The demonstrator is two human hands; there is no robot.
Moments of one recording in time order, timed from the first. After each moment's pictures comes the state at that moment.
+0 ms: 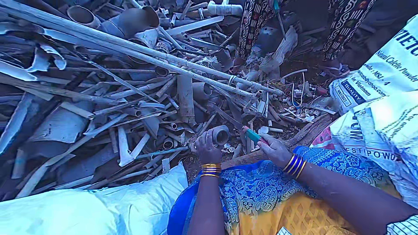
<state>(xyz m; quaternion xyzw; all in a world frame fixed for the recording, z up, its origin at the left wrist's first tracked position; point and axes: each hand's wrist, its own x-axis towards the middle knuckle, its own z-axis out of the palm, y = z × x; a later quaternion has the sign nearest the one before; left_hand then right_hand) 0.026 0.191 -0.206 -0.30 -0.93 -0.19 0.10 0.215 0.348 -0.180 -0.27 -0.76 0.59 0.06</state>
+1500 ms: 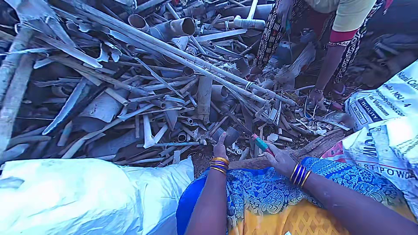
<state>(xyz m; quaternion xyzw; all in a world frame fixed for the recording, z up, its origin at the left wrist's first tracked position) 0.020 0.199 -0.213 0.15 -0.67 -0.70 -0.21 0.217 0.333 -0.182 -0.22 -0.86 0.46 -0.05</state>
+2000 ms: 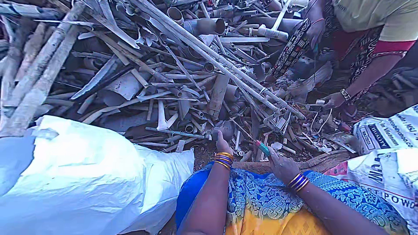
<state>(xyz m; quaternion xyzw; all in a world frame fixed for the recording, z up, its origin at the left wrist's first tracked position) 0.017 0.193 -0.202 0.22 -0.57 -0.79 -0.12 0.218 0.315 -0.228 -0.12 -0.97 0.12 0.17</state>
